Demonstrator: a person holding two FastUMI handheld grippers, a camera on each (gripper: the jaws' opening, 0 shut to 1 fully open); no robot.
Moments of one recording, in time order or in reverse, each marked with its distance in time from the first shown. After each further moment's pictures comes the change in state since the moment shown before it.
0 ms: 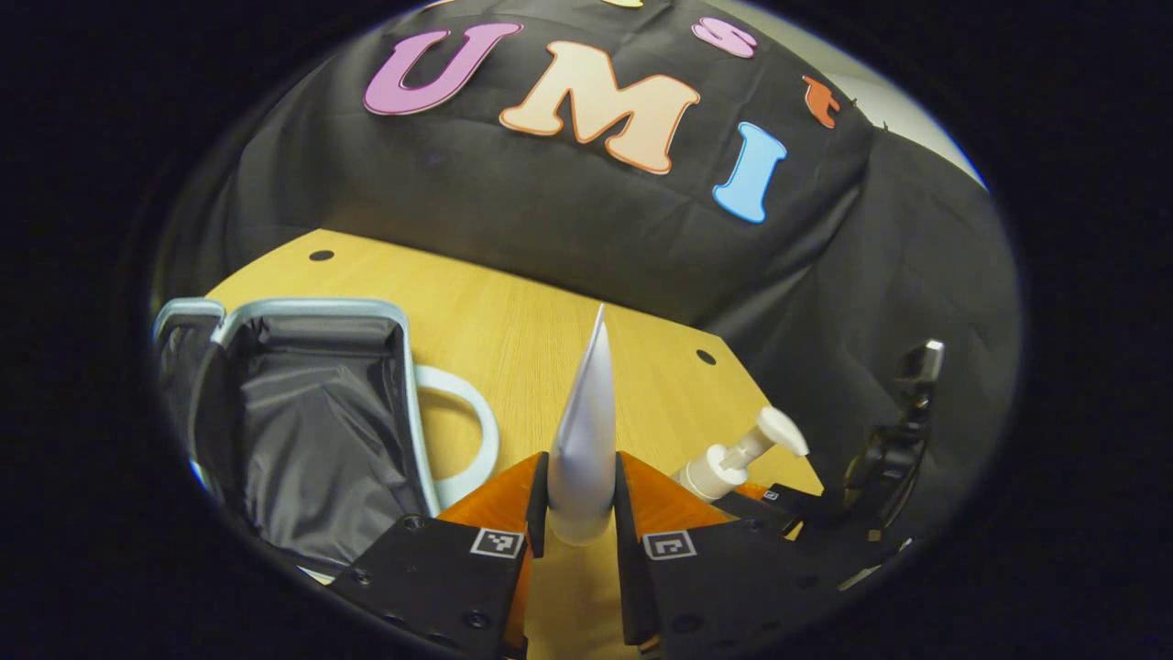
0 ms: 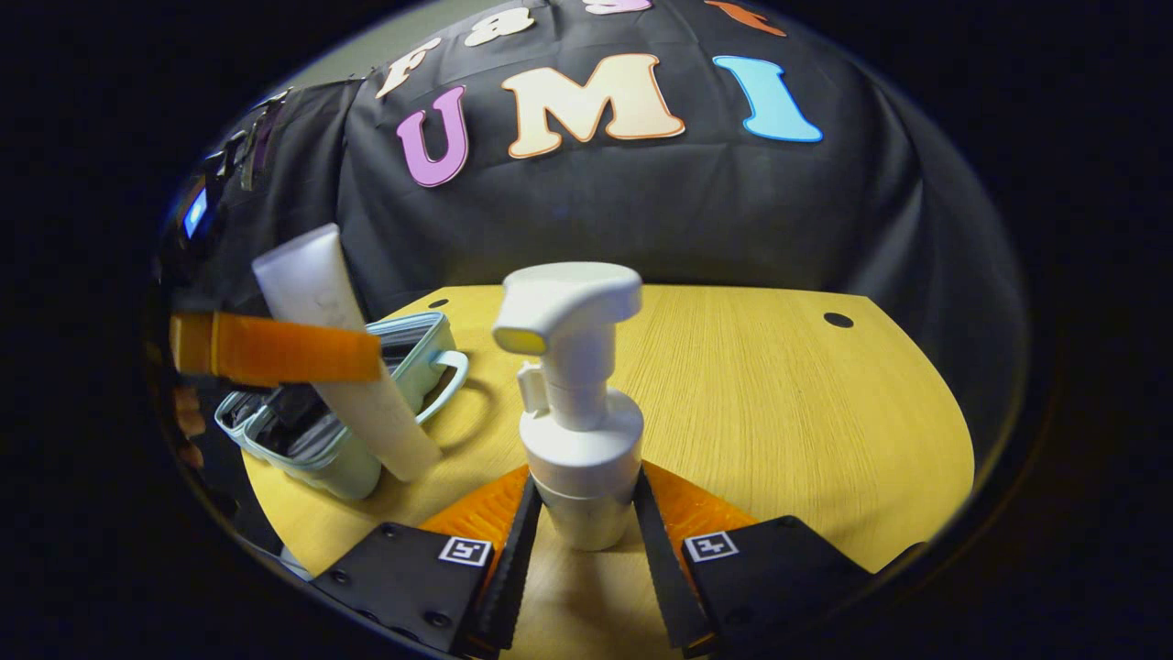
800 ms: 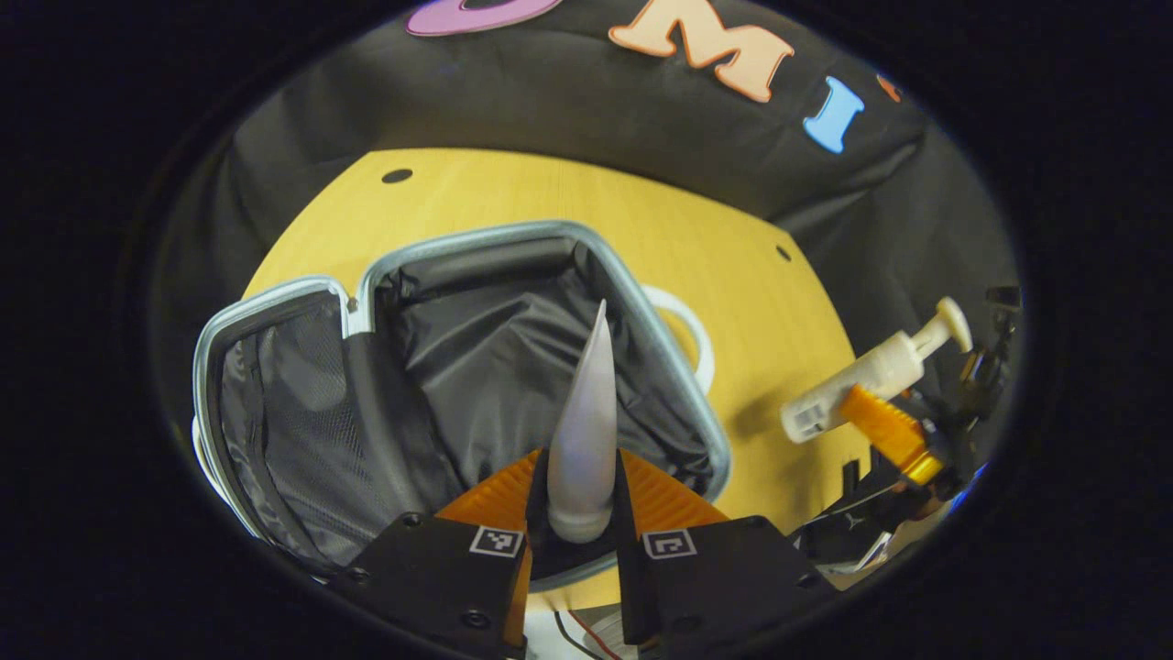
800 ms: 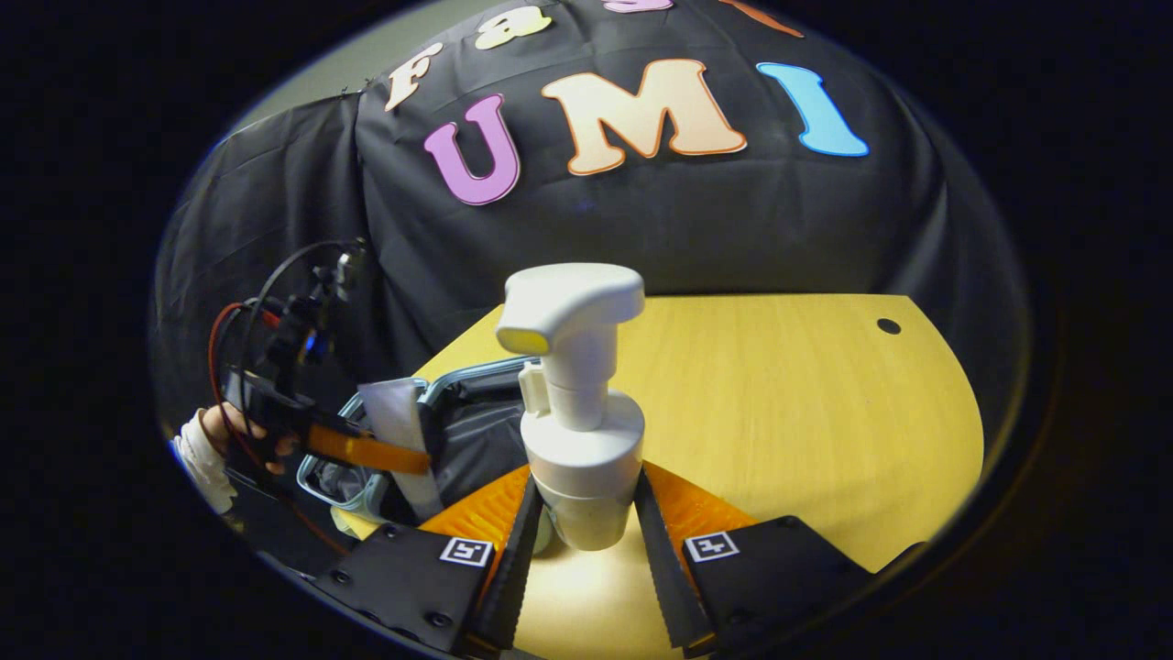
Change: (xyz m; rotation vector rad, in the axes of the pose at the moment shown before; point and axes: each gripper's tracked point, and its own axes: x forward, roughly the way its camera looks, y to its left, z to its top) left arm -0.068 0.190 -0.050 0.006 0.567 0.072; right arm -0.034 0.156 0.066 0.070 0.060 0.109
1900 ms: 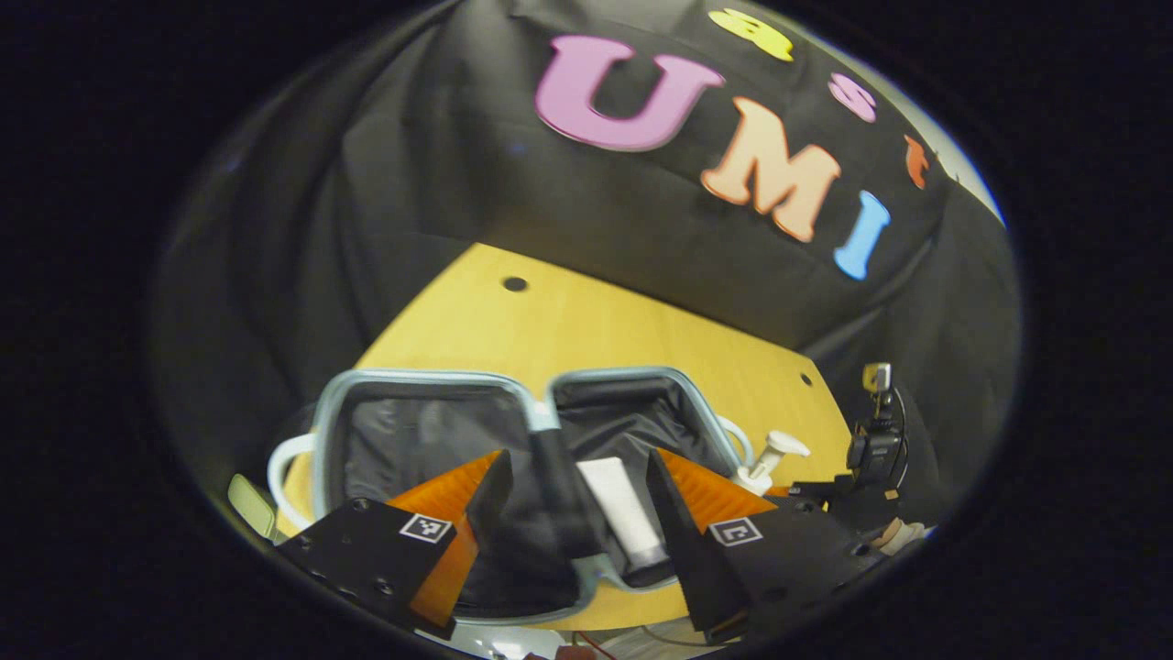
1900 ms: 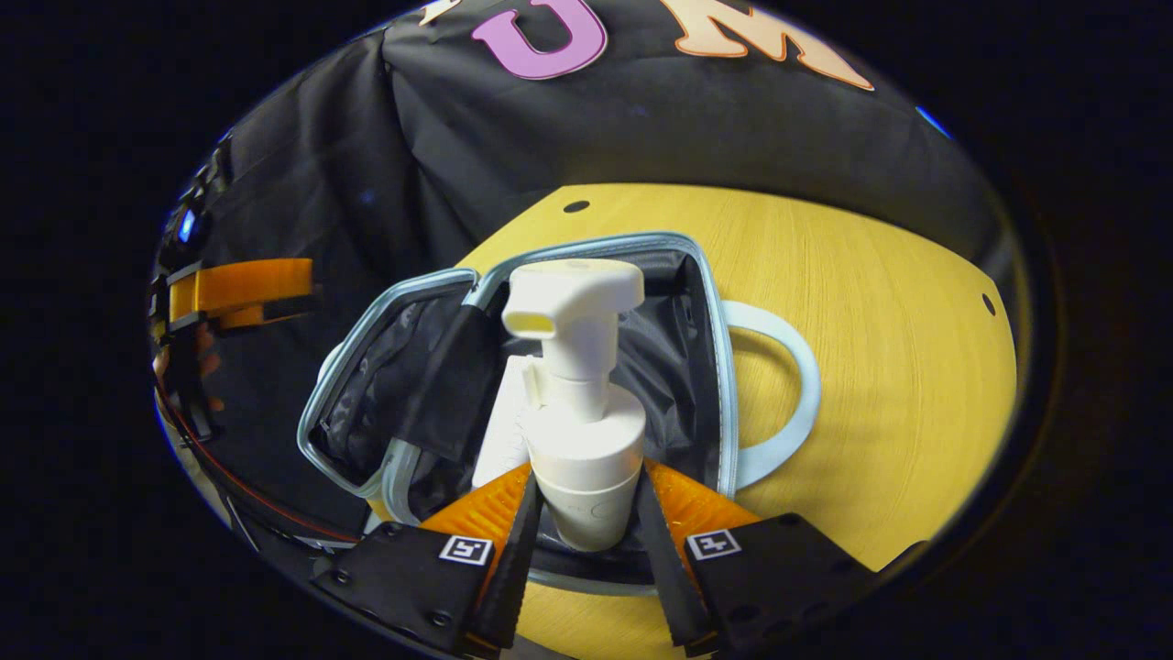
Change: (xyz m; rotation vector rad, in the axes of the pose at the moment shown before) left arm -0.178 0.126 0.060 -0.188 -0.524 0.154; right arm 0.104 0.110 -0.093 -0.071 0.375 0.100
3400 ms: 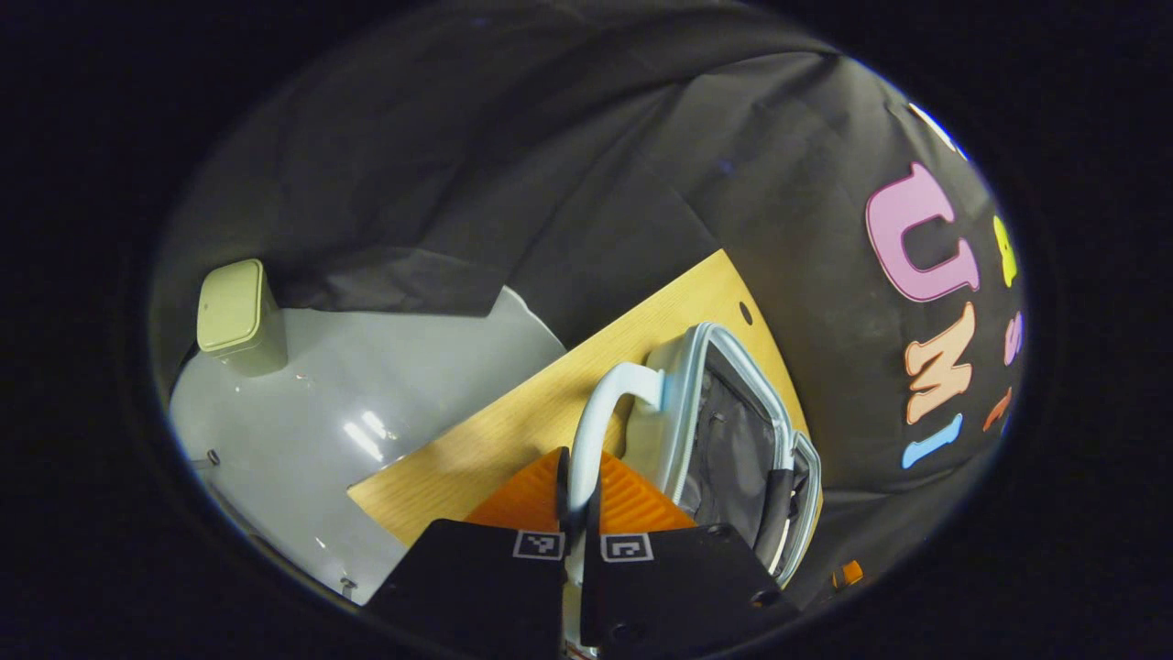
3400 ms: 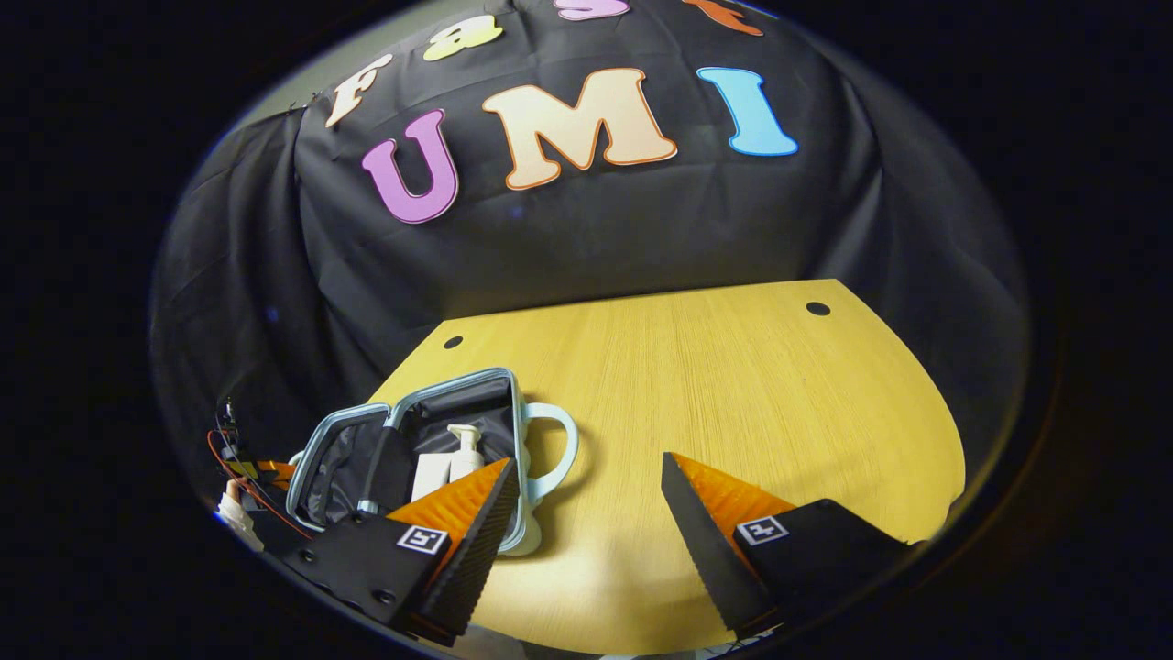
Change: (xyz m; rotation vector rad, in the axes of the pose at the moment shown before) left arm 0.033 0.229 -0.103 -0.647 0.042 0.137; right arm -0.186 -0.120 0.034 0.219 -0.402 -0.299
